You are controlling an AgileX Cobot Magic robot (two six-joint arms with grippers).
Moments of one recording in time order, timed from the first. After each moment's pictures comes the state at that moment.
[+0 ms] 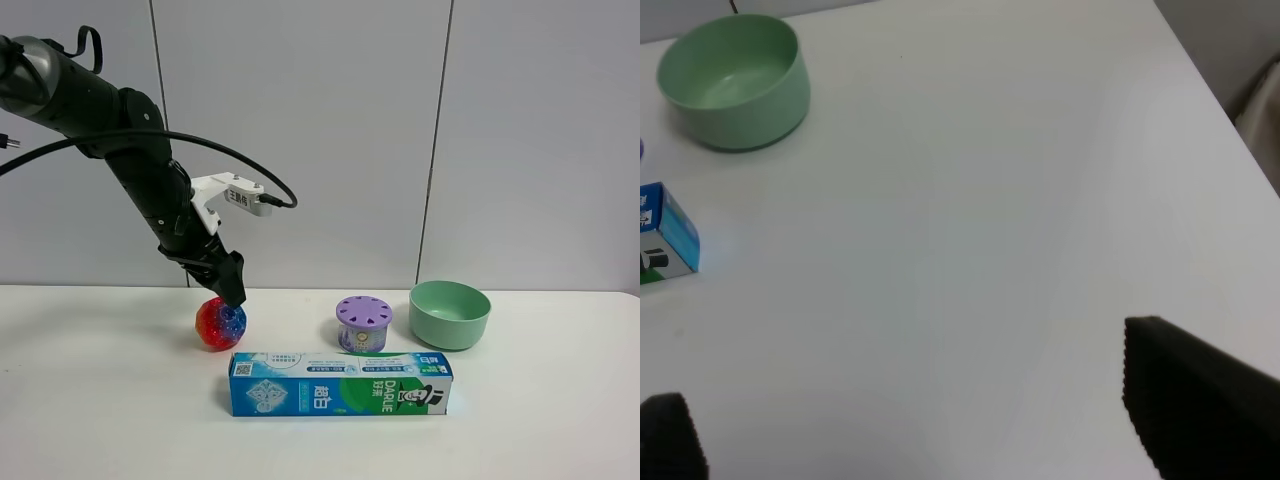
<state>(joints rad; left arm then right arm) -0.31 2.13 -1.58 -0.29 0.66 0.68 0.03 0.00 -0.49 -0.02 1.06 0.02</state>
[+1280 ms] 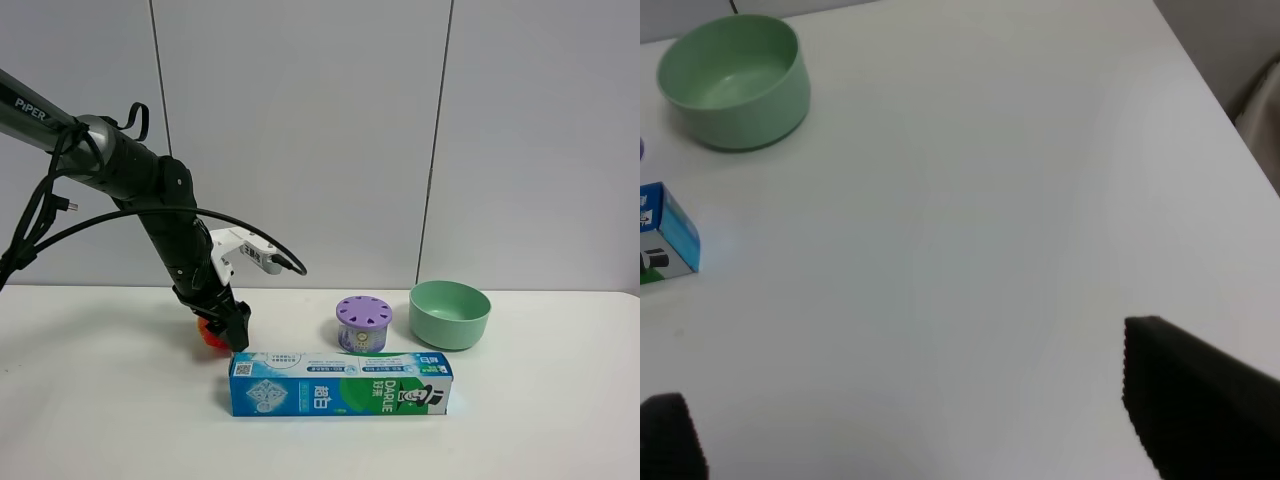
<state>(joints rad) -0.32 2.30 -1.63 -0.22 0.61 0.69 0.03 0.00 -0.49 -0.02 1.06 0.02</state>
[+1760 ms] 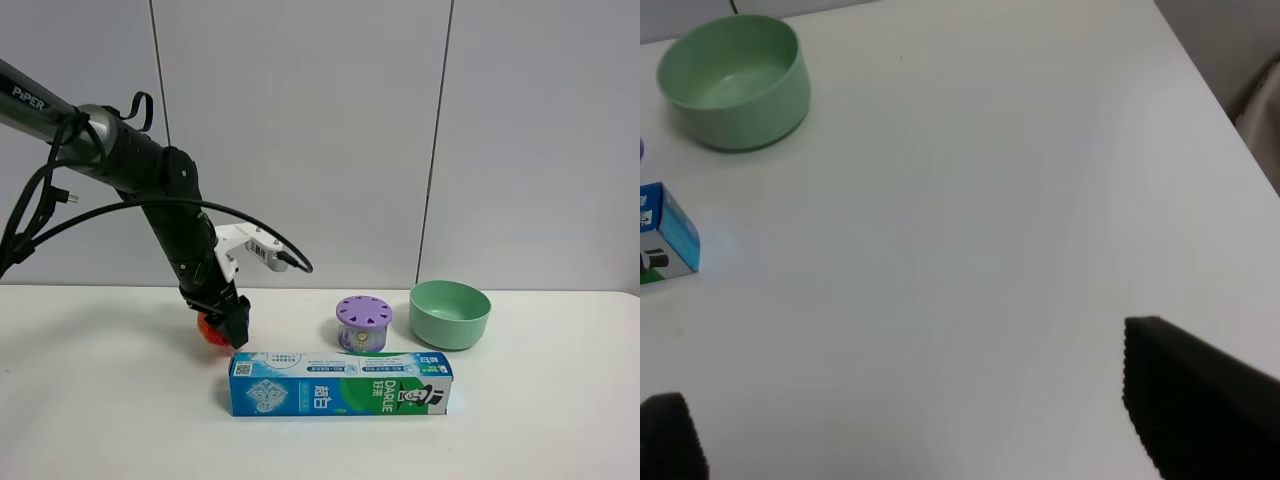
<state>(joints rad) -0.35 2.26 -1.64 -0.21 0.66 0.69 0.03 0.00 -0.49 -0.02 1.06 0.02</state>
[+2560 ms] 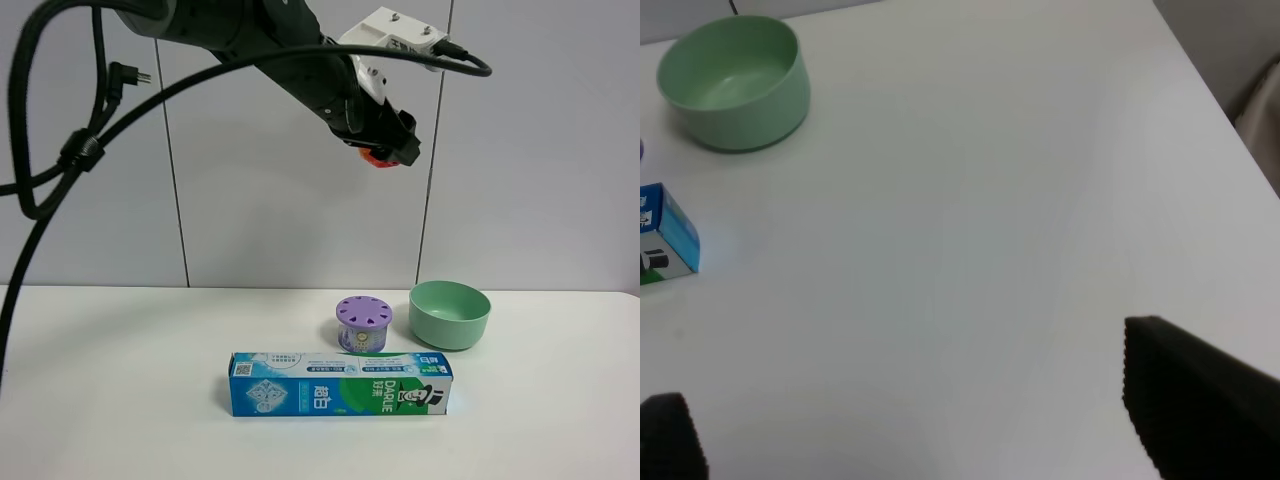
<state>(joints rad) -0.64 2.18 -2.00 -0.32 0.34 0.69 0.03 0.00 -0.49 -0.02 1.06 0.02</state>
